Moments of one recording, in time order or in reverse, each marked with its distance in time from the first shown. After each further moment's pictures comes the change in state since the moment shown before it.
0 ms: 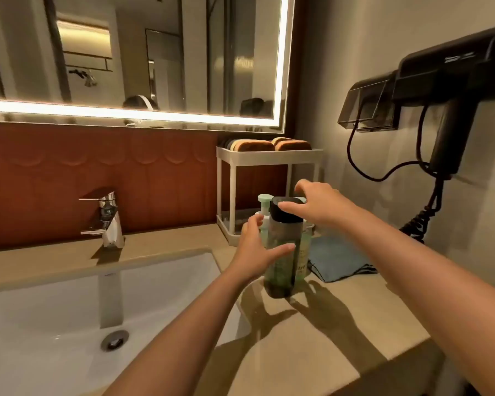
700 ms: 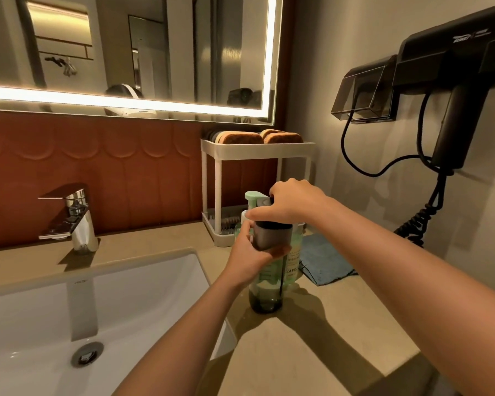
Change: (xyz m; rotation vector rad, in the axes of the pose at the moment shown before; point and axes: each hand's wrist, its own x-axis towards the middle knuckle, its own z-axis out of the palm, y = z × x) left_hand 0.023 -0.023 0.021 -0.434 -0.048 0.052; right_hand 0.027 -0.022 0.013 -0.325 -0.146 -0.019
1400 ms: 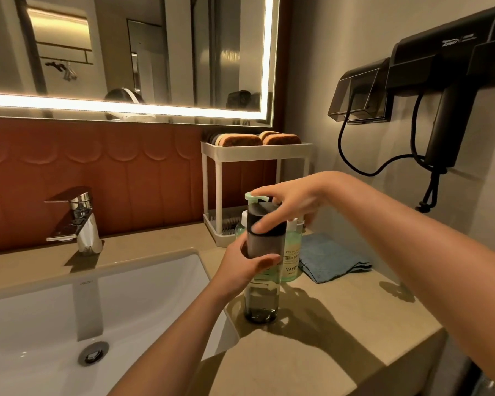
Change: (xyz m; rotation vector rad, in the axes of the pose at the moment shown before) left_hand -0.030 0.011 -0.013 0.006 -0.055 -0.009; right_hand -0.020 0.000 -0.037 0.241 -0.518 -0.083
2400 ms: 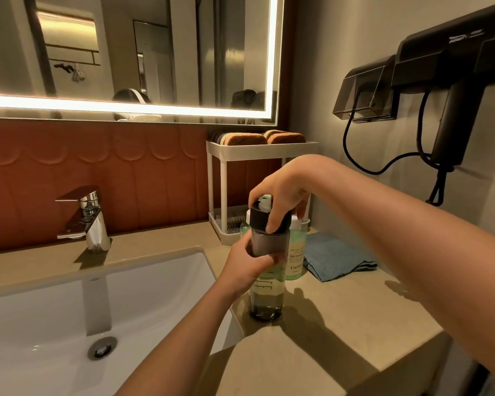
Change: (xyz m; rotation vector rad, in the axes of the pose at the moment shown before) left_hand 0.000 -0.003 0.002 0.051 0.019 -0.025; right_hand 0.006 -0.033 -0.010 -0.284 -0.043 0.065
